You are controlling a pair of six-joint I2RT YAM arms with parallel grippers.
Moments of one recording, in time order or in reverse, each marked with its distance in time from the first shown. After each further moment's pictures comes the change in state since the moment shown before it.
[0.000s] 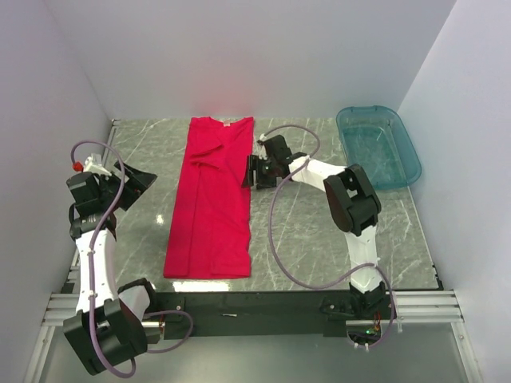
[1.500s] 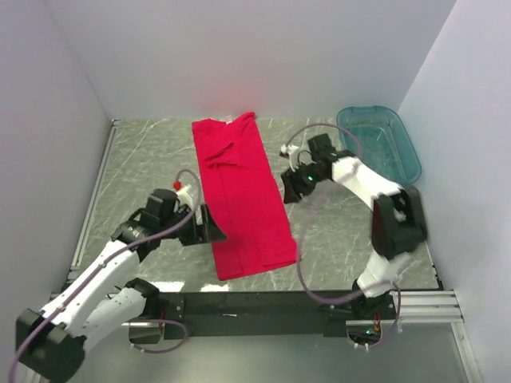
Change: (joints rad) left arm -0.777 -0.071 -0.091 -0.253 -0.032 -0.026; right arm -0.204 -0.279 -0.160 -0.349 -0.211 -0.736
